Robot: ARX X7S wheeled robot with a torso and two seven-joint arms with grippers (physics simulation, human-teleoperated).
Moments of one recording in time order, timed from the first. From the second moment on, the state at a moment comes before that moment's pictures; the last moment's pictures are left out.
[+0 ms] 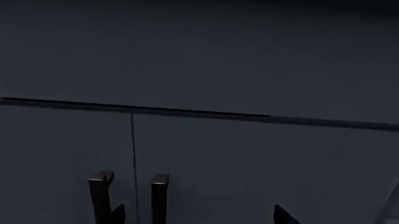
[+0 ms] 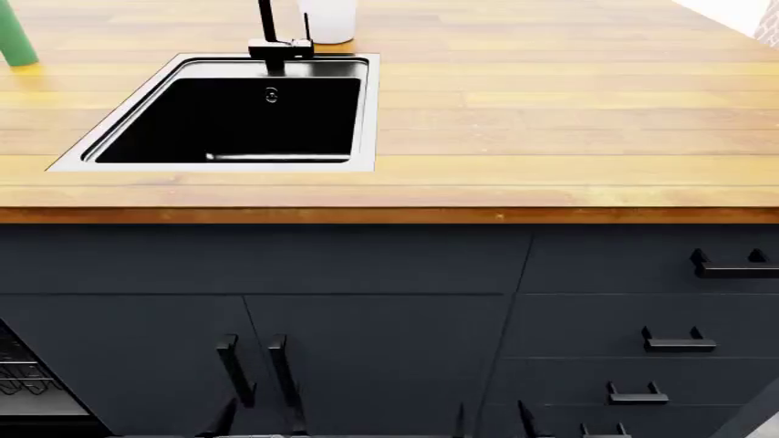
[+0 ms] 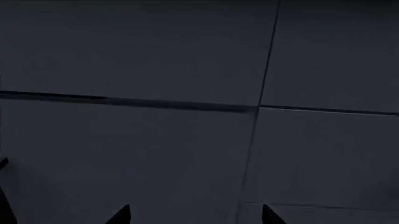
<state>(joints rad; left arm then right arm) -0.14 -0.02 -0.03 -0.97 -0.13 0.74 0.13 0.14 0.03 -0.14 1.00 0.00 -0.75 0.11</state>
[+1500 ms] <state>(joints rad) -0.17 0.00 -0.15 -1.31 -0.08 1.03 0.26 0.17 0.02 -0.12 1.31 0.01 -1.05 0.12</state>
